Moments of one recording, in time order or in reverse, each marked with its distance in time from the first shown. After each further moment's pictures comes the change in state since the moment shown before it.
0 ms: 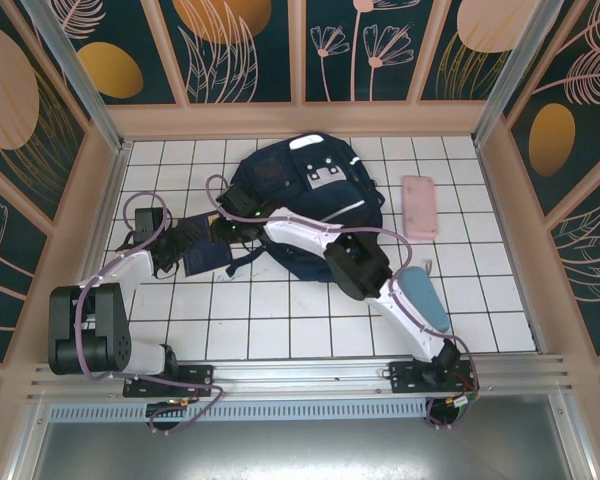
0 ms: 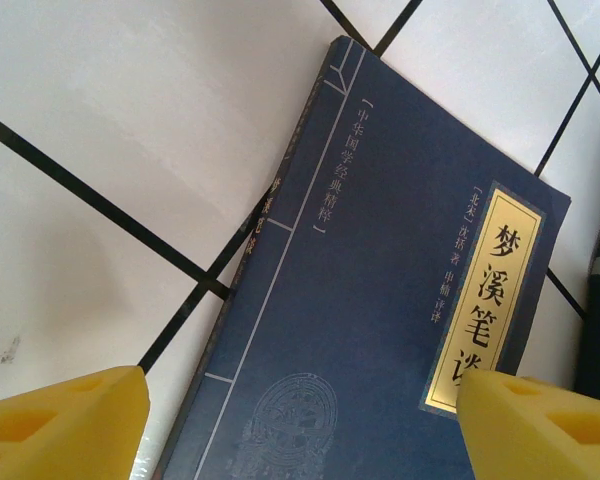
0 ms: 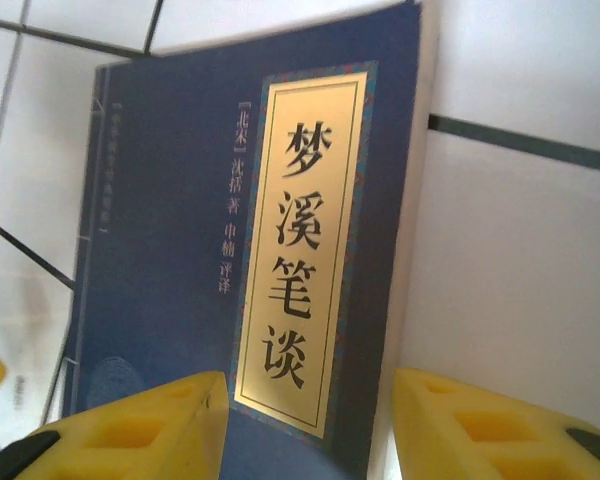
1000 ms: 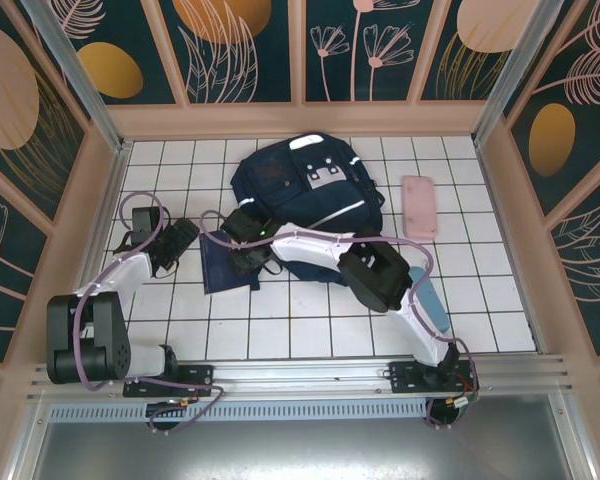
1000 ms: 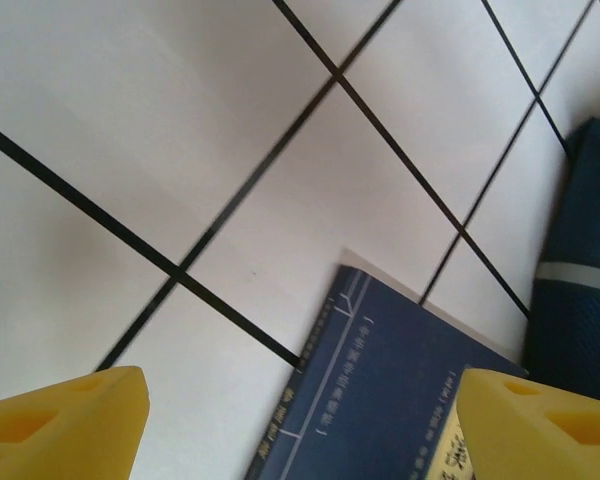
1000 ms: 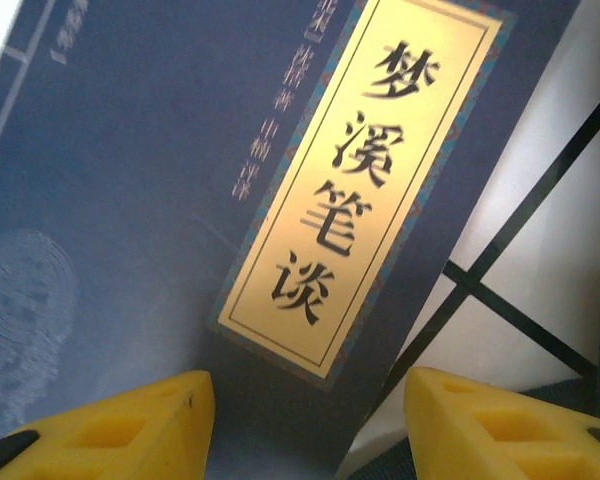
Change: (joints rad) left arm 0.000 -0.047 0.000 -0.004 0.043 -0.047; right arm 0.069 -0.251 -0.359 -0.093 0.142 -0.294
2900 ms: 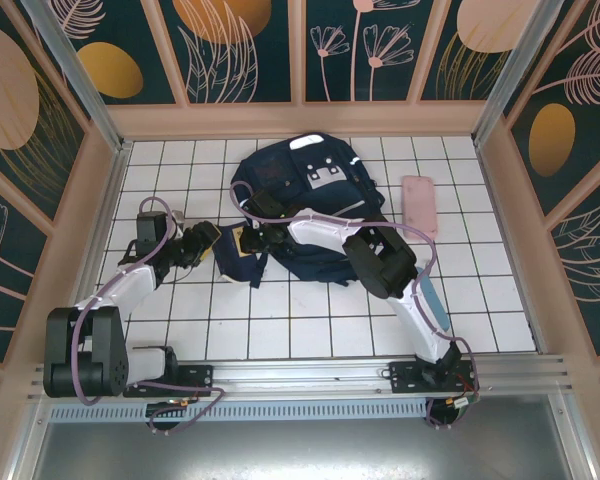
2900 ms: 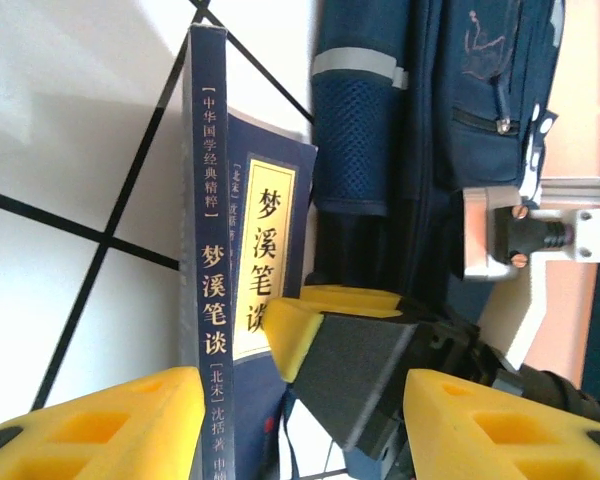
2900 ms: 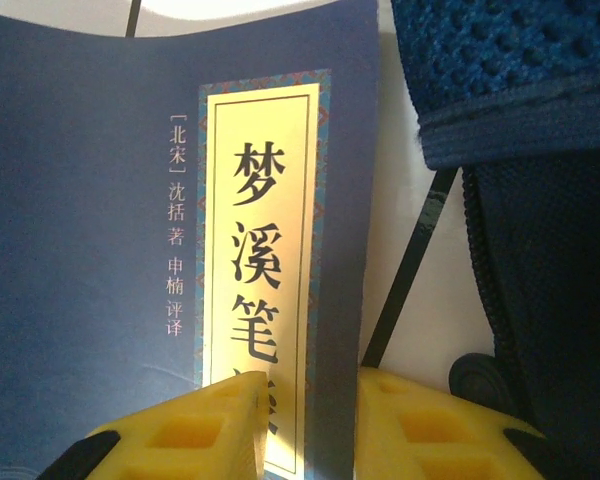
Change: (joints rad) left arm -0.059 -0.069 -0.095 0.166 0.422 -0.064; right arm -0.139 0.030 -0.043 0.156 -0.256 0.277
